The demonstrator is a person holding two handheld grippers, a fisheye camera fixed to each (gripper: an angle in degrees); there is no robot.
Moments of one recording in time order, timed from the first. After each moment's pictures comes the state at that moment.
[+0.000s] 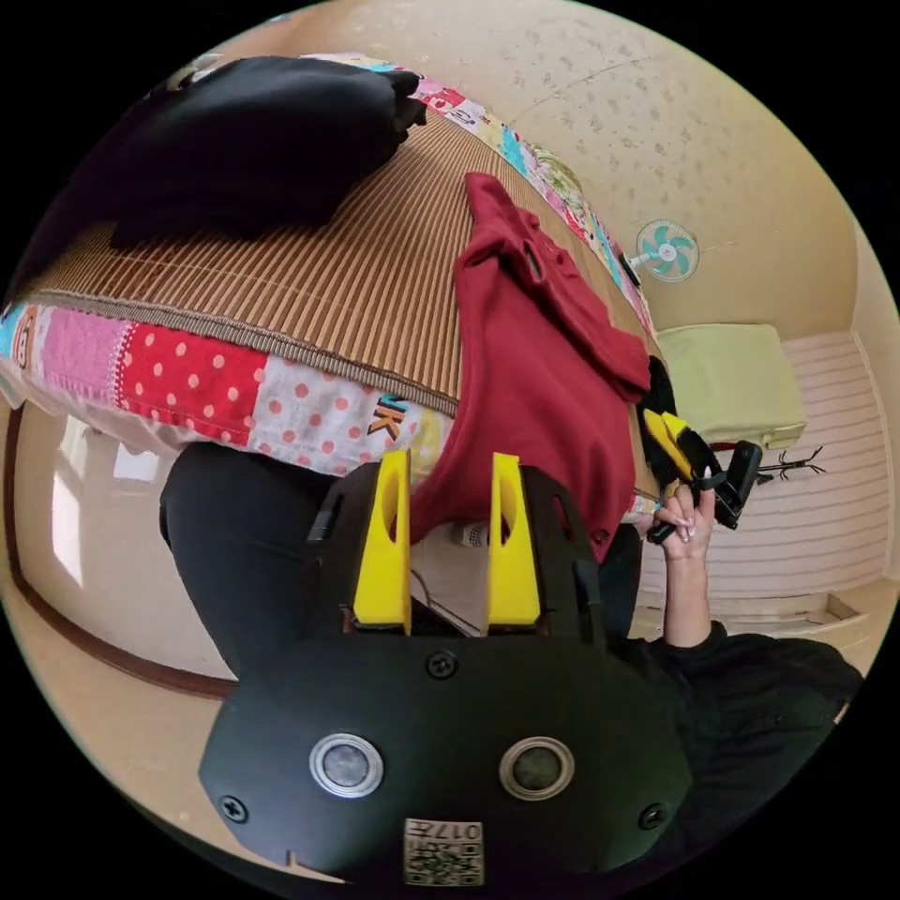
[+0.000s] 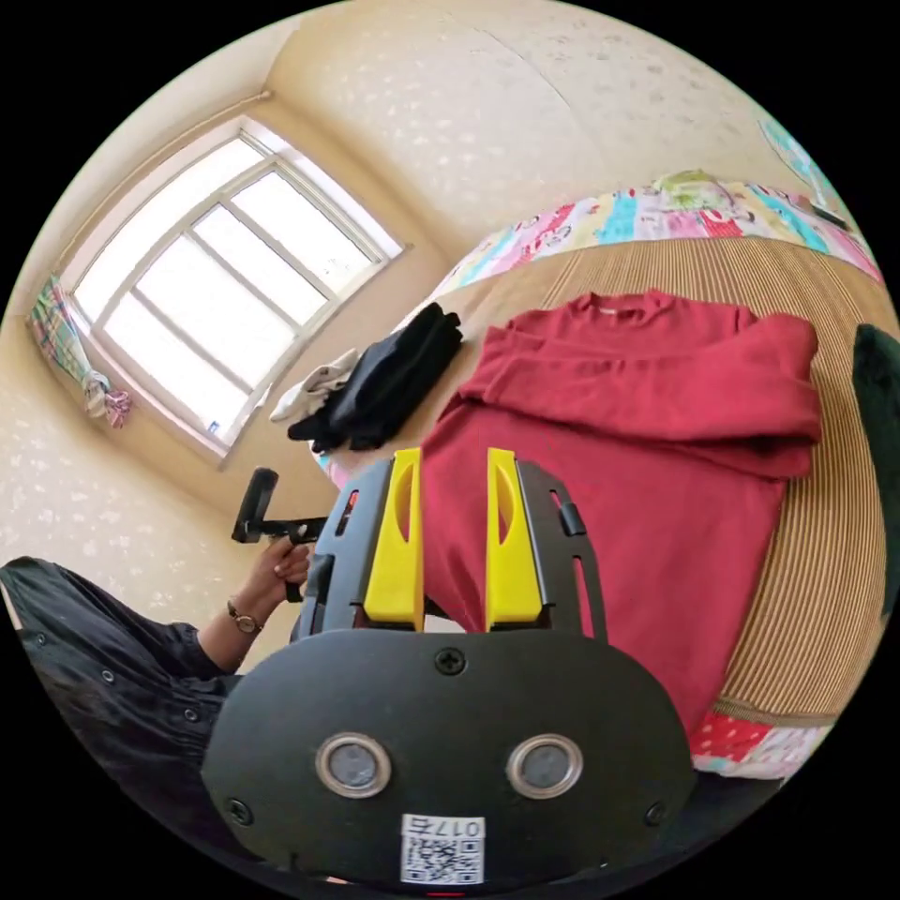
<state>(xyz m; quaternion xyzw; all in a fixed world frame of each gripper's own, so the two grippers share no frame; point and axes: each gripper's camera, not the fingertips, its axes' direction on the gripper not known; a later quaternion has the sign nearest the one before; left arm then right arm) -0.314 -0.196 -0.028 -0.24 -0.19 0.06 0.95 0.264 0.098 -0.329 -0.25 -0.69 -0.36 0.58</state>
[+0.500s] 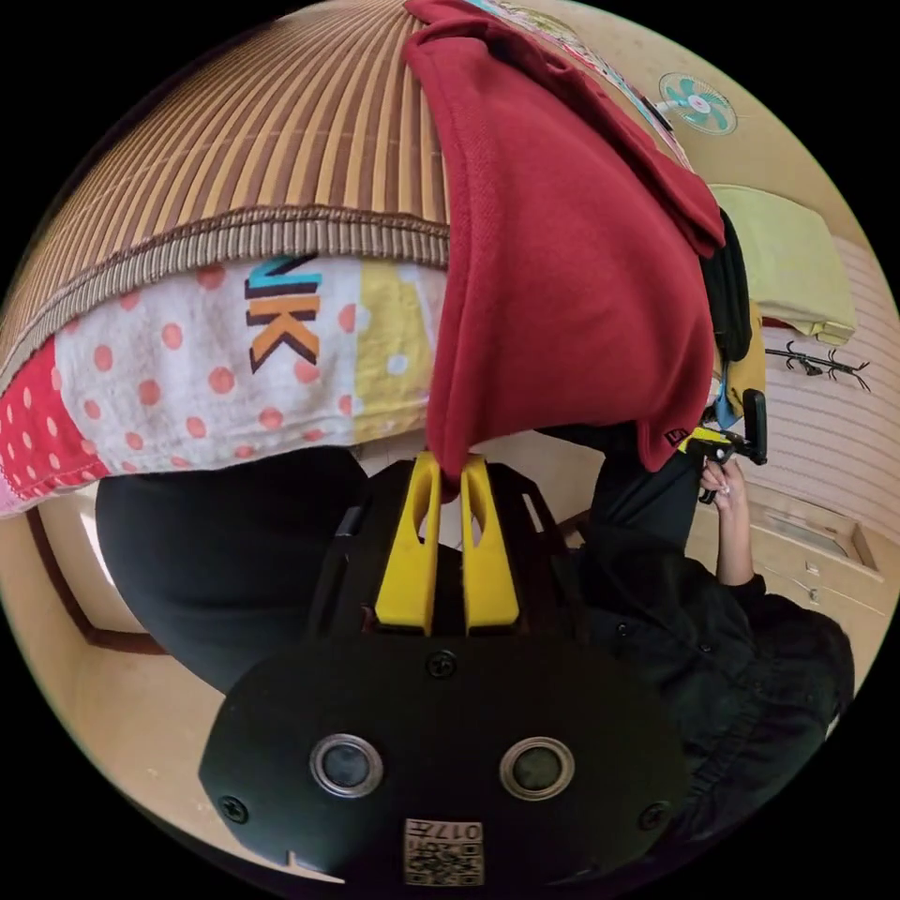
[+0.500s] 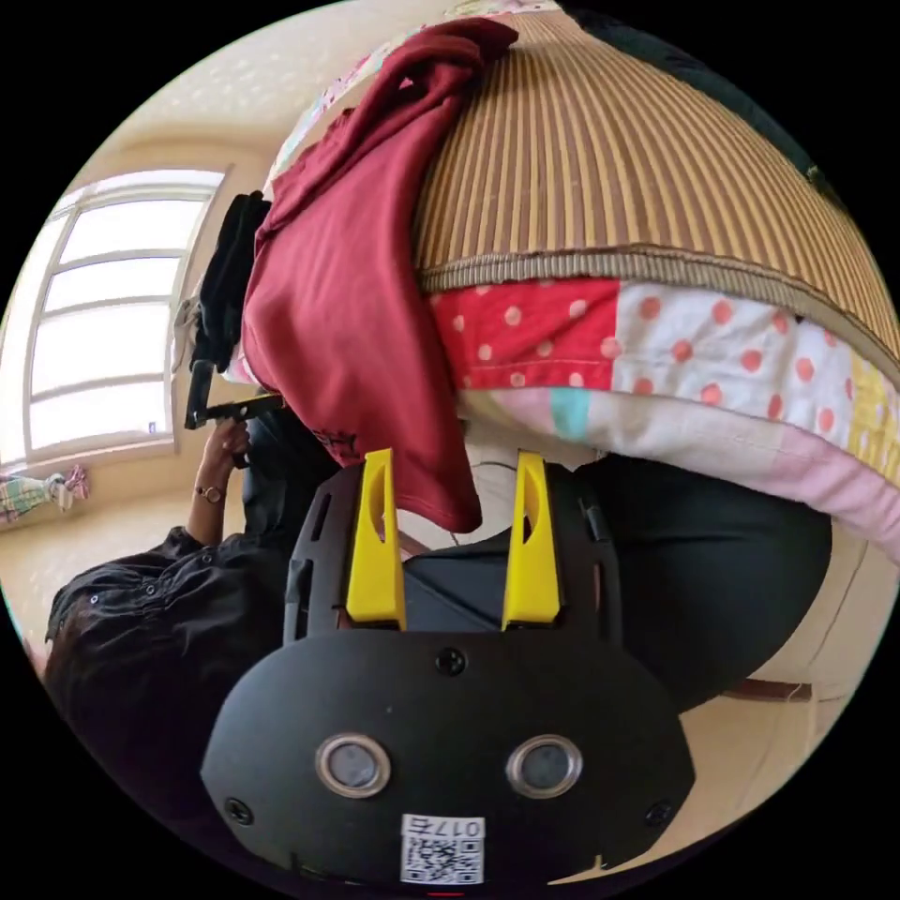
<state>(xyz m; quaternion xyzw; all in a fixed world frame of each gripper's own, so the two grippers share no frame) -0.341 -0.166 0.057 -0.46 -0.24 0.10 0.85 0.340 0.153 -0.167 -0.50 -0.49 -0.40 0.60</state>
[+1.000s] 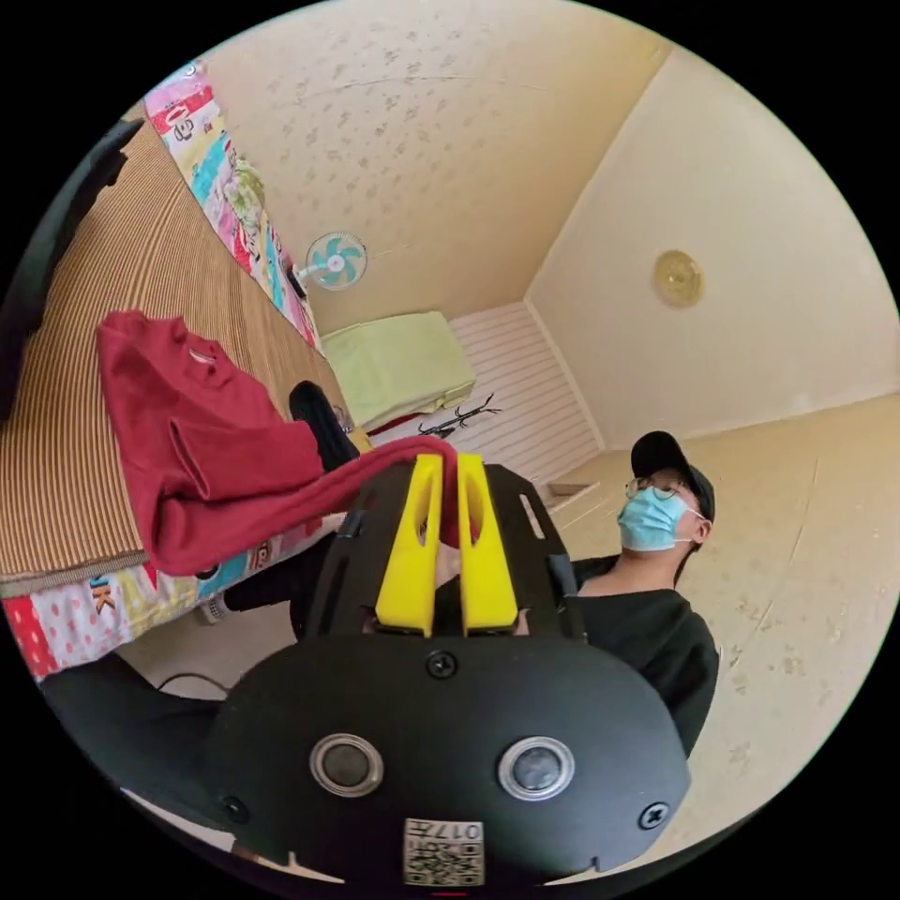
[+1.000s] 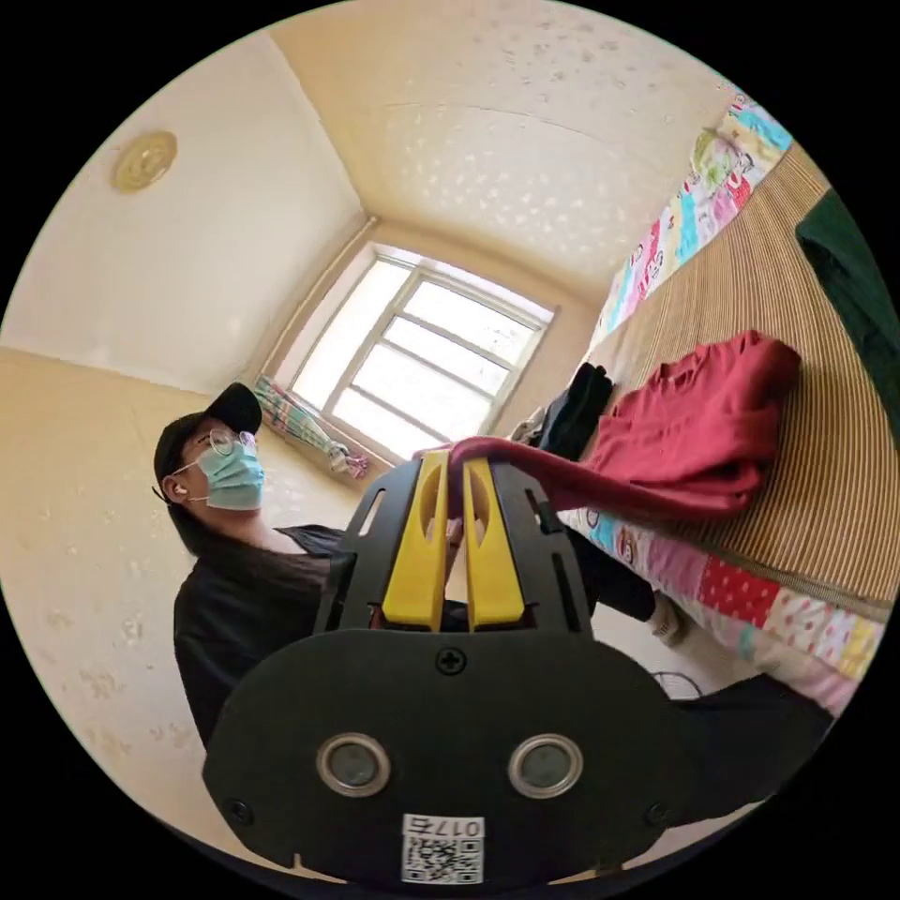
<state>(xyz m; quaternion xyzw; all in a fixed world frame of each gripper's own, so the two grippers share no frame) -0.231 -0.311 -0.098 -0.27 0.35 0.10 0.89 0.403 -0.044 -0.230 -0.32 -0.87 -0.17 0.33</state>
